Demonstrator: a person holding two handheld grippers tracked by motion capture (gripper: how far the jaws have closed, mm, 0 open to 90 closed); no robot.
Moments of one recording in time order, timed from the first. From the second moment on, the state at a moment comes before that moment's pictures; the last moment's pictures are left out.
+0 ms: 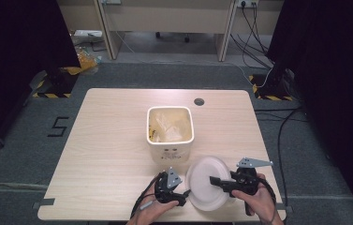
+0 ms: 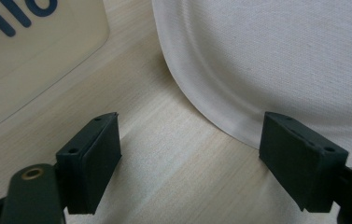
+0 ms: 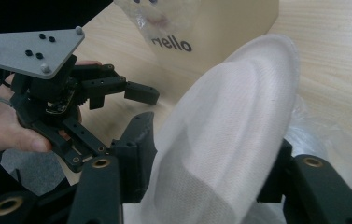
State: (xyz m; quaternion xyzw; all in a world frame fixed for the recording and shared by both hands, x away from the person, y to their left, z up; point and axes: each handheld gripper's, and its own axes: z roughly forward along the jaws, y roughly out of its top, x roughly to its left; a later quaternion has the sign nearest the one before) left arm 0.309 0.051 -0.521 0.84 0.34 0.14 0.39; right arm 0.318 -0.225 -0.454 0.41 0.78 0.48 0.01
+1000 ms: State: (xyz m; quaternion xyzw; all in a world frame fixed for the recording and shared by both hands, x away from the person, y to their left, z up) left arm 0.300 0.072 -0.502 0.84 0.32 0.12 0.42; right arm 0.315 -0.245 -0.439 0.40 0.72 0.57 -0.04
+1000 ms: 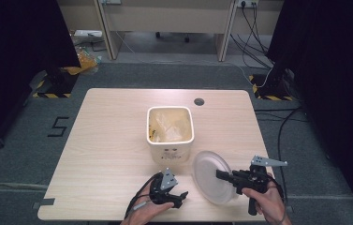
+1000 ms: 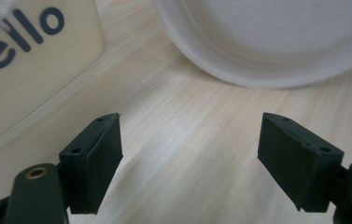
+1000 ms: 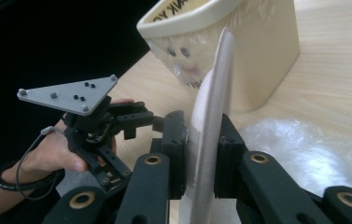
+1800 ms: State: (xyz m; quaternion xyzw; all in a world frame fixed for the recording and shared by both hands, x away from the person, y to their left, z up) left arm 0.303 0.120 -0.521 0.83 0.37 0.14 0.39; right arm 0.326 -0.261 -0.361 0.34 0.67 0.66 -0.02
